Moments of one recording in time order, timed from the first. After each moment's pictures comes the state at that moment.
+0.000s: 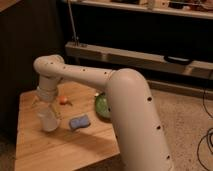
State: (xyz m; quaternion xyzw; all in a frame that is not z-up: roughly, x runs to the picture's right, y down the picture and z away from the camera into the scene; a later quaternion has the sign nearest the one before) arm -0.307 0.107 0.728 -0.32 -0.40 -0.45 0.73
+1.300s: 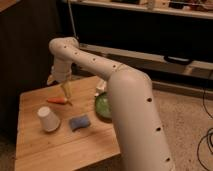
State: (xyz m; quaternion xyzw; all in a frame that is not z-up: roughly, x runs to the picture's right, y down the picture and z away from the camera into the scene) arm -0.233 -0.028 0.796 -0.28 -0.31 -0.33 0.85
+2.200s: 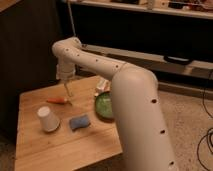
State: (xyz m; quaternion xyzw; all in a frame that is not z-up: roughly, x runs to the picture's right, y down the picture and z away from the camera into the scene) arm -0.240 -0.011 0.816 -0.27 -0.20 -0.21 0.92
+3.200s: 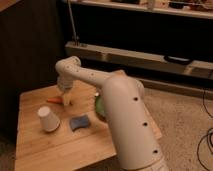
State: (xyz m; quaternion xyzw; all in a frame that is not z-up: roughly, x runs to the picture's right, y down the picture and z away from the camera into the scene) arm -0.274 0.041 0.901 -0.28 -0.25 -0.16 0.91
